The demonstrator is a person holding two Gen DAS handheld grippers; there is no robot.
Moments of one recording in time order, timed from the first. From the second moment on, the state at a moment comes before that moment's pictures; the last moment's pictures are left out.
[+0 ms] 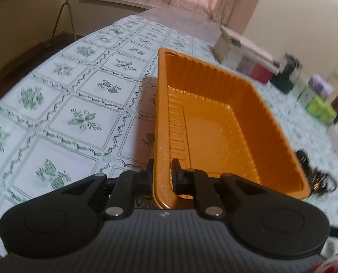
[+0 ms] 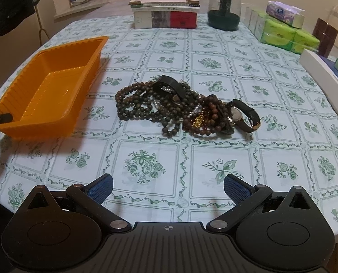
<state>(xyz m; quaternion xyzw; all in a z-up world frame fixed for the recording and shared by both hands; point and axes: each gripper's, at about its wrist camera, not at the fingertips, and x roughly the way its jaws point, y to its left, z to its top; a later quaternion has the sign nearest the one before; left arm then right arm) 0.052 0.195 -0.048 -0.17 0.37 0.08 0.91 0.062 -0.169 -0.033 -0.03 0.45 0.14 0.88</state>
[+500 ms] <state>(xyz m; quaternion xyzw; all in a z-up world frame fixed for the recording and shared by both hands) 0.058 0.196 -0.050 -0.17 0.40 0.07 0.90 0.055 -0.187 -0.029 -0.01 0.44 0.12 0.89</state>
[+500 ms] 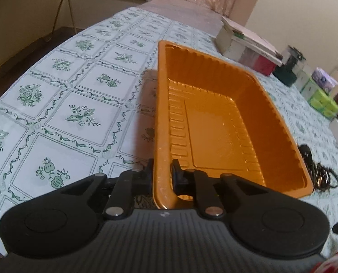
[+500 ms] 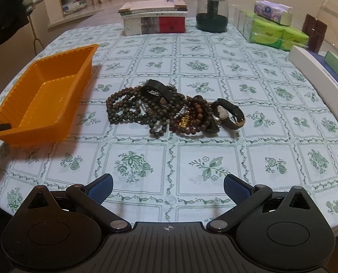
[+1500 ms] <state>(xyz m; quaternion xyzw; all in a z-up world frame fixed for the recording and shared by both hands) 0.068 0.150 0.023 0.05 0.34 0.06 0.94 0.060 -0.227 -0.041 0.05 0.42 0.10 0.90</state>
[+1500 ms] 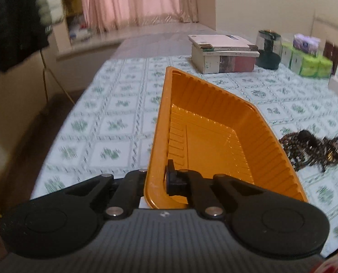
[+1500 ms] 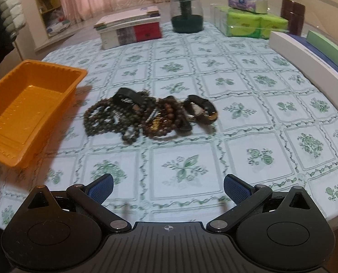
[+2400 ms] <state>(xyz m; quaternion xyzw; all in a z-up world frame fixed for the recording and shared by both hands) 0.065 0.106 0.031 0.18 0.36 0.10 0.91 0.150 -0.247 -0.050 -0.14 0.39 0.15 0.90</state>
